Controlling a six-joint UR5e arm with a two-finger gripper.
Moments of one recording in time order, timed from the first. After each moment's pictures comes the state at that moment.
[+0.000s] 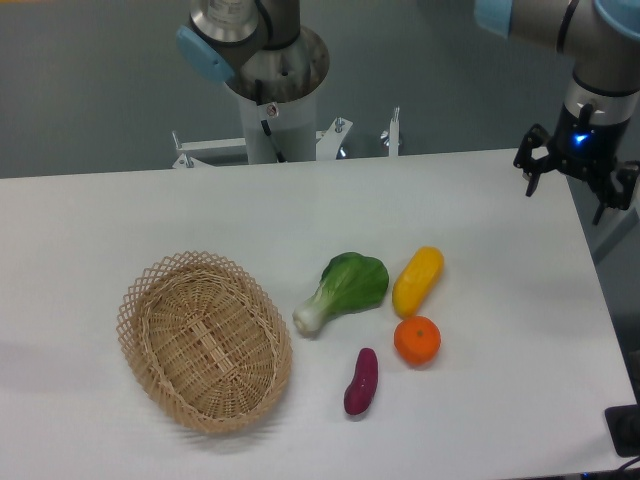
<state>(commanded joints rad) 2.90 -1.86 -1.45 -1.20 1.44 1.57</state>
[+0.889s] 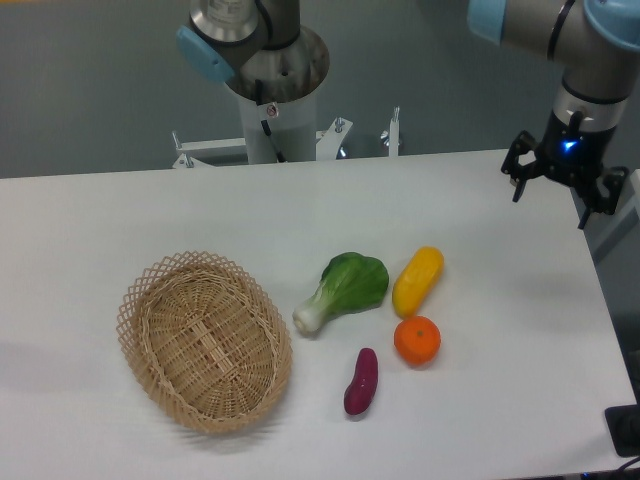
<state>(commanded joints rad) 2.89 -1.85 -1.57 -1.09 1.41 1.45</state>
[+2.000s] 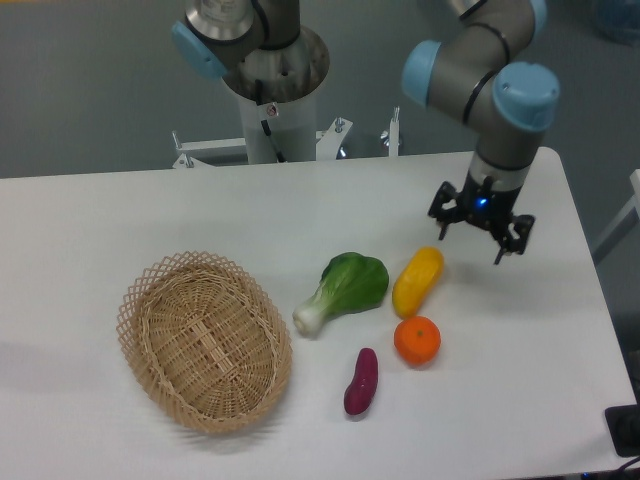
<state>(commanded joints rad) 2.76 -1.89 -1.84 -0.92 1.43 1.31</state>
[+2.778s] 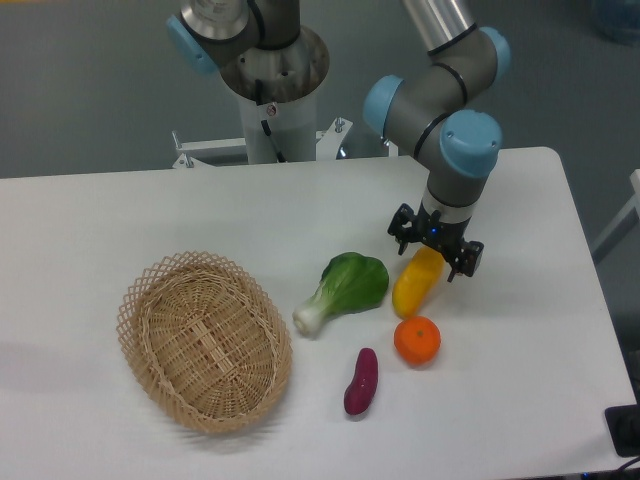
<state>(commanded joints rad) 2.72 -1.93 -1.91 -0.84 1.48 1.34</state>
